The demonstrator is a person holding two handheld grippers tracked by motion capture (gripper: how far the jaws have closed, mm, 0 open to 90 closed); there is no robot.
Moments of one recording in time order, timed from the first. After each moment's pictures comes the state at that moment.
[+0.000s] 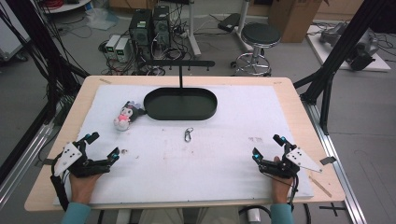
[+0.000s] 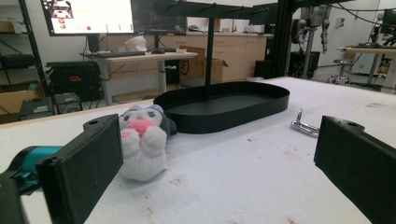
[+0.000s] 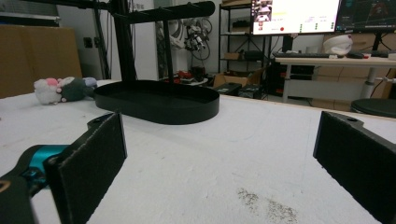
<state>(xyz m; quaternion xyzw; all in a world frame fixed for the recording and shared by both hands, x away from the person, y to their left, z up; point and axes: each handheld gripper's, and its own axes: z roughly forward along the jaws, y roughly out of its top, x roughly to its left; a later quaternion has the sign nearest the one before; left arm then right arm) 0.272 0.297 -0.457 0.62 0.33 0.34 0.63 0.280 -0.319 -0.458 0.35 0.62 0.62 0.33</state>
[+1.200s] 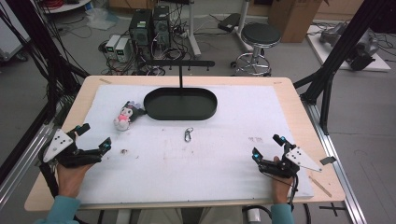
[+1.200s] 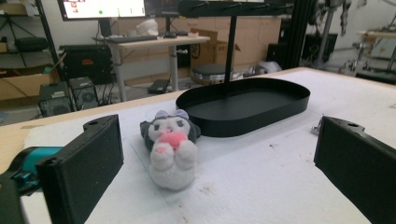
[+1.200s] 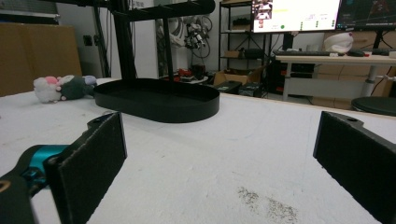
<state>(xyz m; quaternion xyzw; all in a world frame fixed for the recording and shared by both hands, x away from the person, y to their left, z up) 0.287 0.314 -0.413 0.64 0.36 0.33 0.59 0.280 -0.319 -0.457 0.36 0.62 0.62 0.33</state>
